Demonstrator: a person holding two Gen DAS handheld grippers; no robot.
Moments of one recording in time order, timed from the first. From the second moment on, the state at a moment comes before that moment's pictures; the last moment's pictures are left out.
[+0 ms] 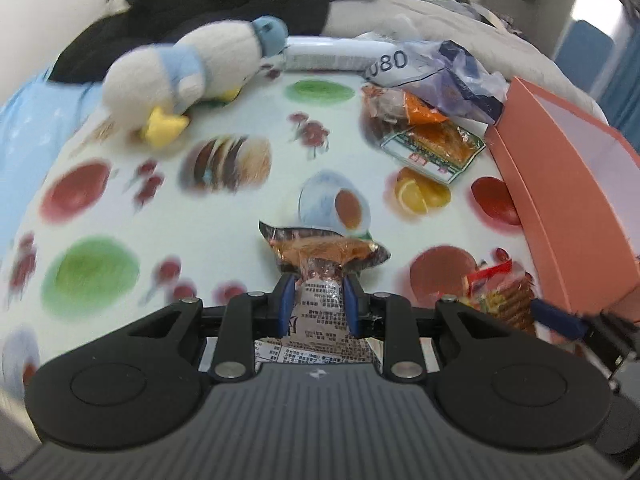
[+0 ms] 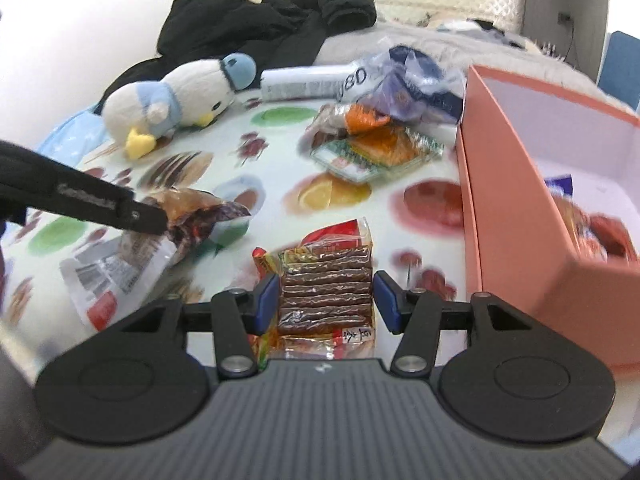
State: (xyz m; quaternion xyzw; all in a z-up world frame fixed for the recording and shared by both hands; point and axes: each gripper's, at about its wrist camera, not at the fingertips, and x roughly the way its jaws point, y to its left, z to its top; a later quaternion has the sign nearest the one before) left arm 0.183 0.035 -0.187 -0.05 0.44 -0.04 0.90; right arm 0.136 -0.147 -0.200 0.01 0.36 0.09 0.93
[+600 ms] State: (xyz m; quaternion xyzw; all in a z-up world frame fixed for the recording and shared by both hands) left arm 0.122 0.047 -0.203 -0.10 0.43 -0.04 0.90; right arm 0.100 -0.161 -0.216 0.00 0.40 0.10 0.91
